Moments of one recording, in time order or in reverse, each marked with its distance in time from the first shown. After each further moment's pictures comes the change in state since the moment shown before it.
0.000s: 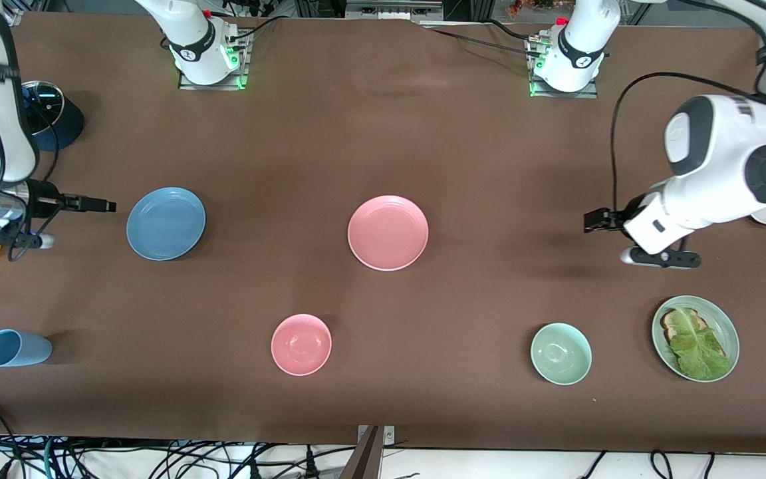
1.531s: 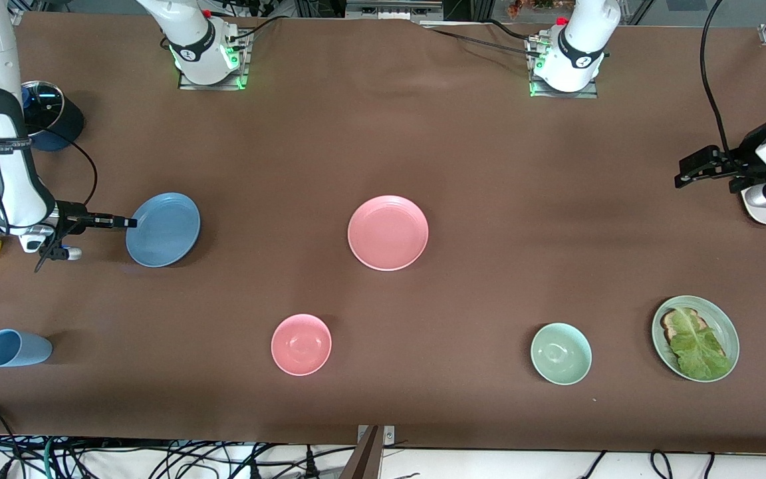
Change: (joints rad) left arm 0.132 -0.184 -0.069 0.192 0.116 -0.277 0.001; right arm -0.068 0.213 -0.001 0.027 0.243 0.062 -0.234
